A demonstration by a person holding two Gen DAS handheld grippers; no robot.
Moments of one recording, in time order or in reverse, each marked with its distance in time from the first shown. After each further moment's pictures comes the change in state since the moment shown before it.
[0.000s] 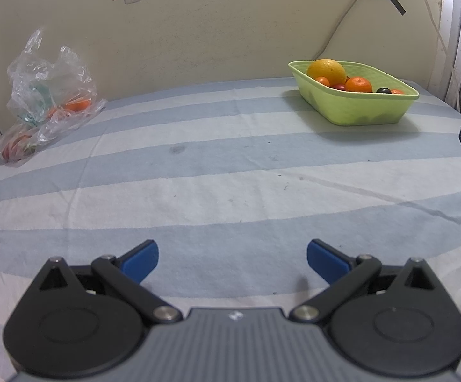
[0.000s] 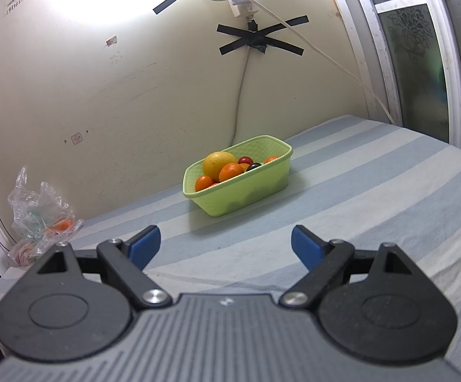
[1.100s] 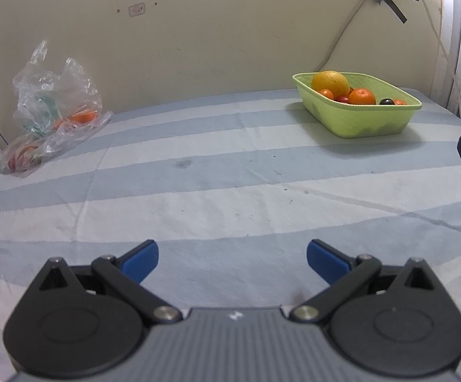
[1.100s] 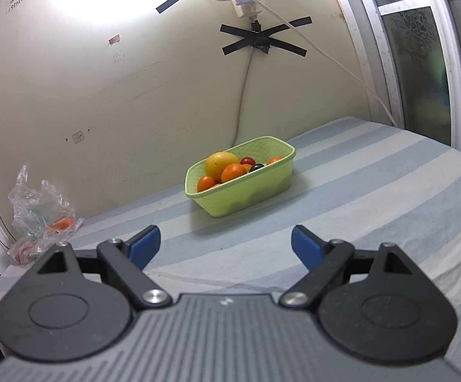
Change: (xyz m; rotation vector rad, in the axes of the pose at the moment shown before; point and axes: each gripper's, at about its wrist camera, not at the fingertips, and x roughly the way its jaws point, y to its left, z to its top) left arm -0.003 0.004 0.005 0.005 -0.038 0.015; right arm 0.000 0.002 0.002 -0.008 0.002 0.006
